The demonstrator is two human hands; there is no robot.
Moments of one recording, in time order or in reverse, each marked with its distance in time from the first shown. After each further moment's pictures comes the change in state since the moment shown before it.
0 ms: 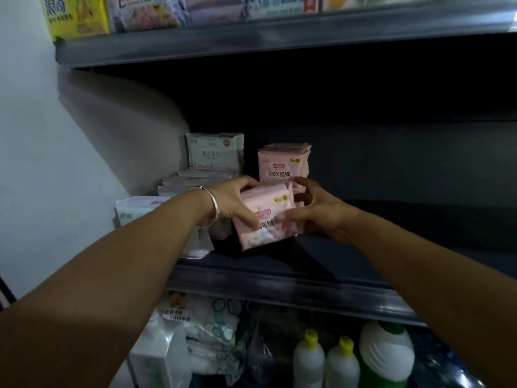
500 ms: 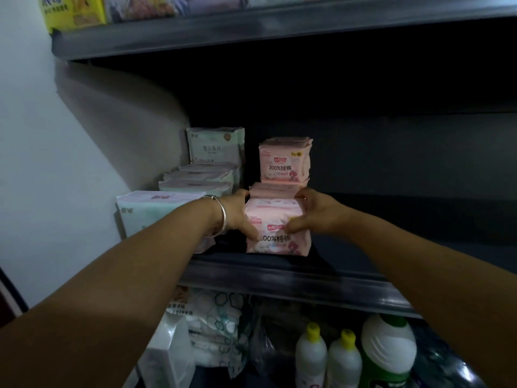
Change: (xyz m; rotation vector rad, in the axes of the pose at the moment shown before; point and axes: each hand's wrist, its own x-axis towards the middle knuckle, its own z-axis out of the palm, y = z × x) left_hand 0.004 -0.018 0.018 0.199 -0.074 -0.190; right_hand 0.007 0.013 0.000 -0.405 0.038 0.058
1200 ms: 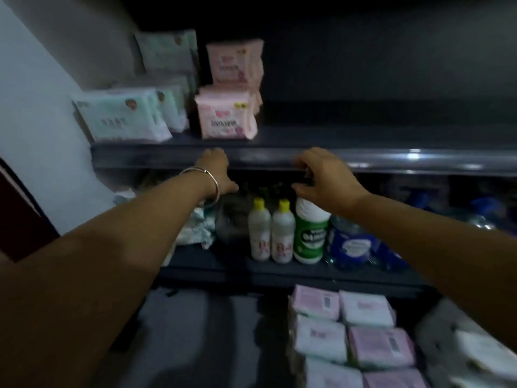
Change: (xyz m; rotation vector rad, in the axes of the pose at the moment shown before) left_hand -0.112 0.028 0.147 0.274 0.235 -0.034; right_hand -0.210 0.096 0.014 -0.545 0.318 -0.329
